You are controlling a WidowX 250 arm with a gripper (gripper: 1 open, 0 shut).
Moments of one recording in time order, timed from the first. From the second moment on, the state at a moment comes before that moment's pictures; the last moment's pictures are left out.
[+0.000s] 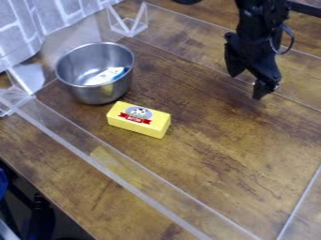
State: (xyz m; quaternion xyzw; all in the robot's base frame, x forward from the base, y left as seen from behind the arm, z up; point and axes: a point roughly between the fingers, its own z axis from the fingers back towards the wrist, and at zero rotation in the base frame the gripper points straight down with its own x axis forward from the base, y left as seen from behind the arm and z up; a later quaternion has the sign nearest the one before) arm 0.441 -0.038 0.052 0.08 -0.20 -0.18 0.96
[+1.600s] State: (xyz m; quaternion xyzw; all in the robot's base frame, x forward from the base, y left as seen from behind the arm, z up) arm 0.442 -0.047 0.046 0.12 -0.25 -0.27 0.92
